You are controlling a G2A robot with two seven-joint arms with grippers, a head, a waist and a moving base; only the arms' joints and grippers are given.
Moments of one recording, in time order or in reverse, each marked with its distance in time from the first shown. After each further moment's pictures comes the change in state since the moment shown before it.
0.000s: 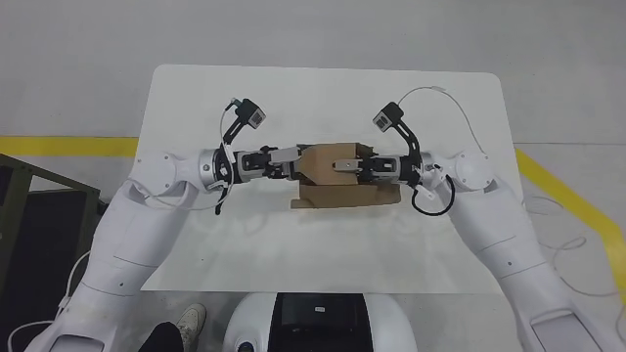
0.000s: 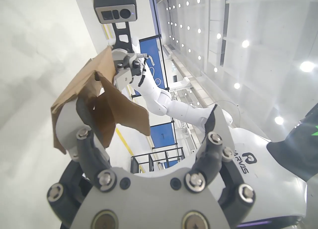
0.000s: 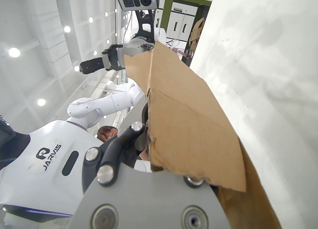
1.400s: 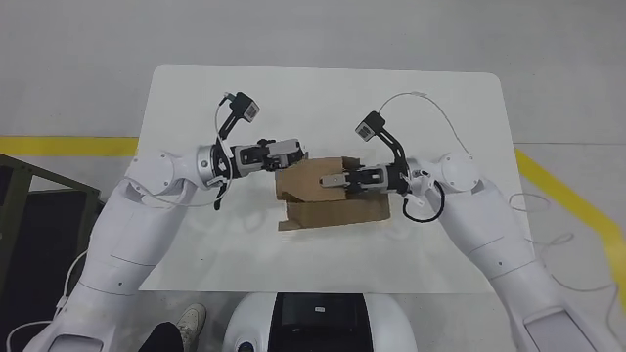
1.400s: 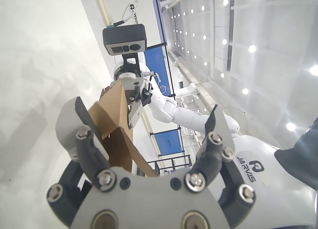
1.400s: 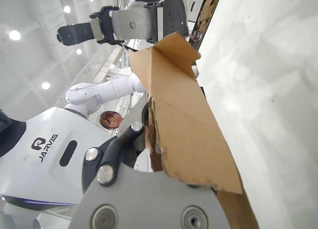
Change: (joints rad) left arm 0.002 0.003 -0.025 -0.015 0.032 -0.013 0.047; right arm 0.016 -0.022 -0.051 0.001 0.014 -0.017 0.048
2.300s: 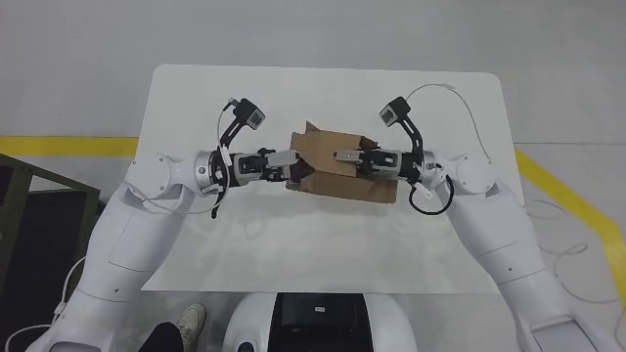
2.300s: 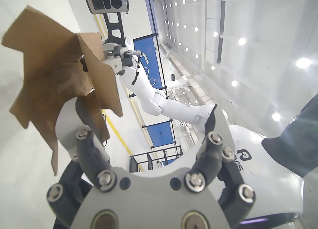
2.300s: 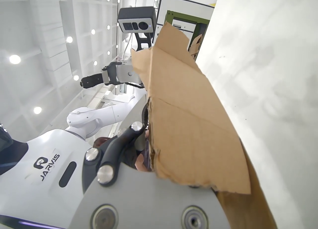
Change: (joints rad) left arm 0.028 0.005 -0.005 -0.056 -0.071 0.036 -0.071; right arm -0.053 0.019 0.093 -0.052 -0.058 0.017 -0.170
